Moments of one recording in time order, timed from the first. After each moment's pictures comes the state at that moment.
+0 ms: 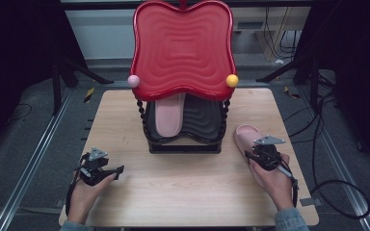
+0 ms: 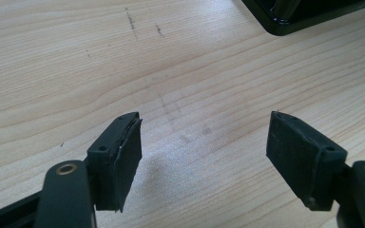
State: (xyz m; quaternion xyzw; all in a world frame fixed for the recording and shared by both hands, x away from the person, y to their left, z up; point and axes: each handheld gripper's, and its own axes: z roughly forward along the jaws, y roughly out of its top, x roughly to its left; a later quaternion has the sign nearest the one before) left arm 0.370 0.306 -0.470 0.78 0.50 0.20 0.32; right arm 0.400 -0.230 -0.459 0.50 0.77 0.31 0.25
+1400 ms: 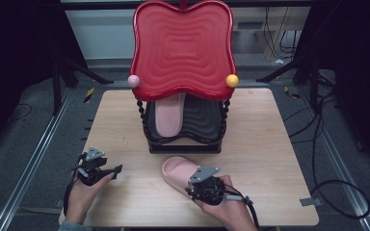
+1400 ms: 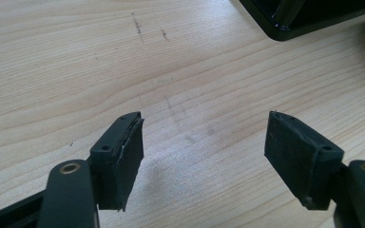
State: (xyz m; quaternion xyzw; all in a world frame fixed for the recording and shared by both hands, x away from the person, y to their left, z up) left arm 0.369 0.312 -0.467 0.78 0.50 0.20 0.33; right arm 0.309 -0.072 -0.441 0.27 0.89 0.35 0.12
